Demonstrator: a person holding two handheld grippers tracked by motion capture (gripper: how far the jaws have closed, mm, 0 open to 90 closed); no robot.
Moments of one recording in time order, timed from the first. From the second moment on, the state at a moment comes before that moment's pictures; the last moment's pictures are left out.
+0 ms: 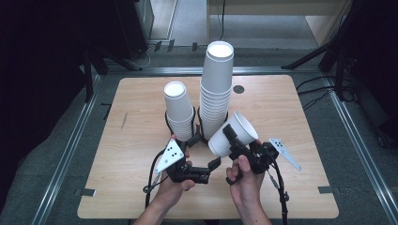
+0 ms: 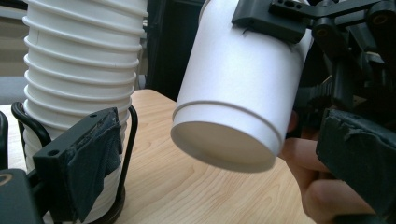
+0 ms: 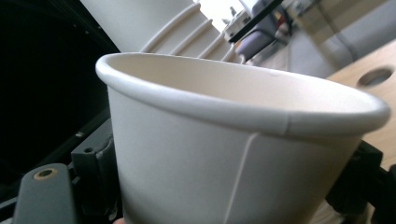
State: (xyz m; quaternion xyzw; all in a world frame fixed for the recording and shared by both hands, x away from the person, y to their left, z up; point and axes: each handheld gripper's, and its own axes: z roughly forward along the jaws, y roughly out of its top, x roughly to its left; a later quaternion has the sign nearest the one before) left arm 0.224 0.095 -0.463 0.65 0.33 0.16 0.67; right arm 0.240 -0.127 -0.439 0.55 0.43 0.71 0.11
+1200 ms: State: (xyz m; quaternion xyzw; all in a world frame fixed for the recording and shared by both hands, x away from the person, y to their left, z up) left arm 0.229 0.100 -0.466 0.65 0.34 0.16 0.66; right arm 0.264 -0.156 -0.418 0.42 0.52 0.59 0.45
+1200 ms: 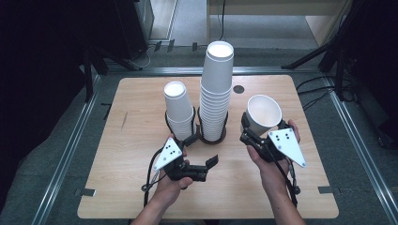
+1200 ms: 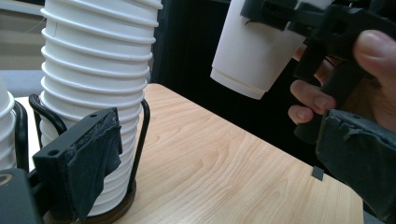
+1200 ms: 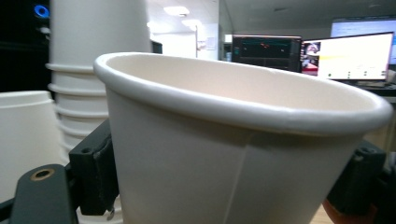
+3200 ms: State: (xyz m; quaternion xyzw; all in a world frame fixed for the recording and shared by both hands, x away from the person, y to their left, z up) left arm 0.232 0.114 -0.464 0.64 0.36 0.17 0.66; right arm 0.407 -0.174 -0.527 0.48 0.57 0.49 0.45
